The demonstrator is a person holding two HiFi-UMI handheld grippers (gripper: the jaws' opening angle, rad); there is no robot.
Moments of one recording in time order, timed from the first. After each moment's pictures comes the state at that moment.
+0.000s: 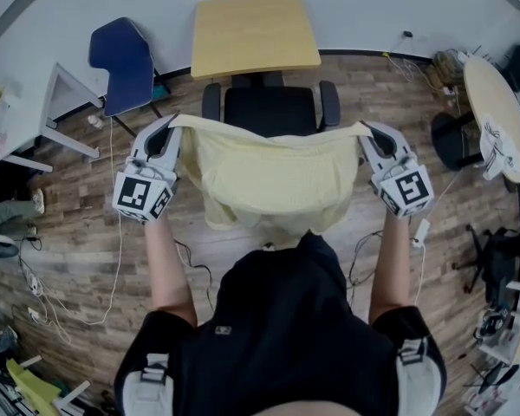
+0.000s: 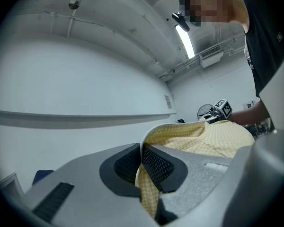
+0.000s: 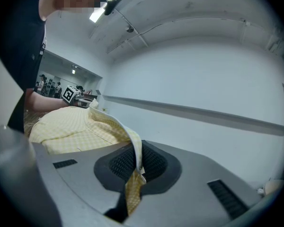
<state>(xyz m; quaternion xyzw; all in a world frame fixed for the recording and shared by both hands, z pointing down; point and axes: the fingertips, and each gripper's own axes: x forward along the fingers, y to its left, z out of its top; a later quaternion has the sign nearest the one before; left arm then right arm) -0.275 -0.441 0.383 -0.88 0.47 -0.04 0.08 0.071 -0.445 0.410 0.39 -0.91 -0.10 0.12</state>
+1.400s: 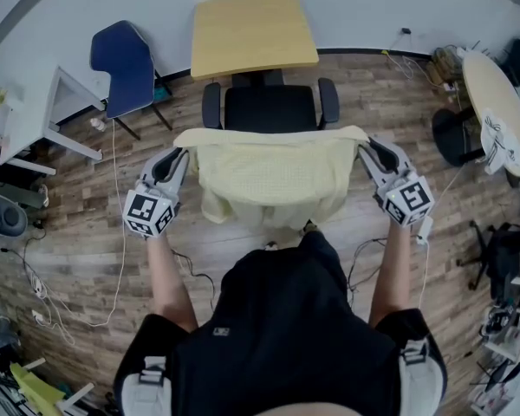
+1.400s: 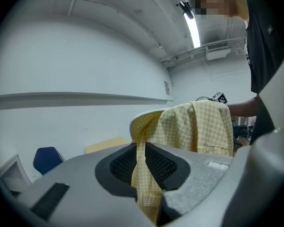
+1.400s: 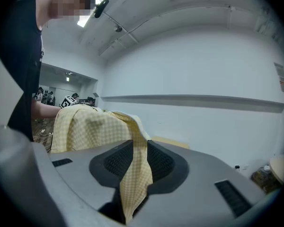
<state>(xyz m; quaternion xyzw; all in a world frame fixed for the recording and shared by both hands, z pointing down) -0.288 -0.389 0.480 -0.88 0.45 -0.11 -0.01 0.117 -0.400 0.467 0.40 -0.91 -0.02 0.12</state>
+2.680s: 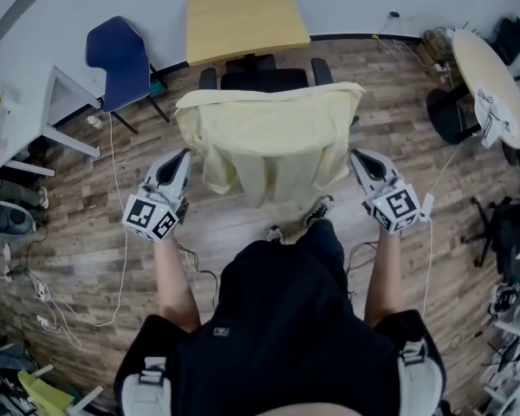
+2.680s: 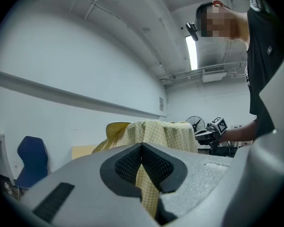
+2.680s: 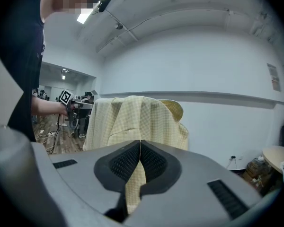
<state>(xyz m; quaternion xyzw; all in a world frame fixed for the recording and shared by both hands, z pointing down) -0.275 -0.288 0.462 -0.91 0.41 -0.01 -0.04 0.090 -0.276 0.505 0.42 -0.90 0.00 0.13</state>
